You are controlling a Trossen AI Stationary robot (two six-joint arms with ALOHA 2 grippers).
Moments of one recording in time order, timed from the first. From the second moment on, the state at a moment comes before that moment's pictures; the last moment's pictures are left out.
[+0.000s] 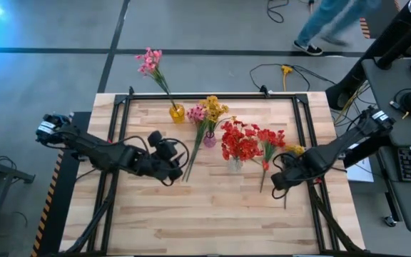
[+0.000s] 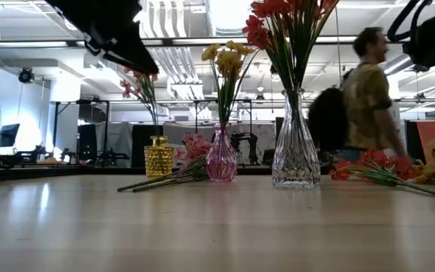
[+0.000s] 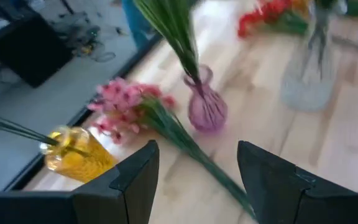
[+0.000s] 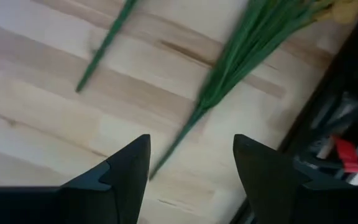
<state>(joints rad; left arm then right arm) -0.33 1.28 0.88 -0.46 -0.83 -0.45 0.50 1.16 0.84 -1.21 -0.03 1.71</state>
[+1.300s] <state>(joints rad) -0.27 1.19 0.86 -0.30 -0.67 -0.10 0.48 1.41 0.71 -1.04 -0.03 1.69</state>
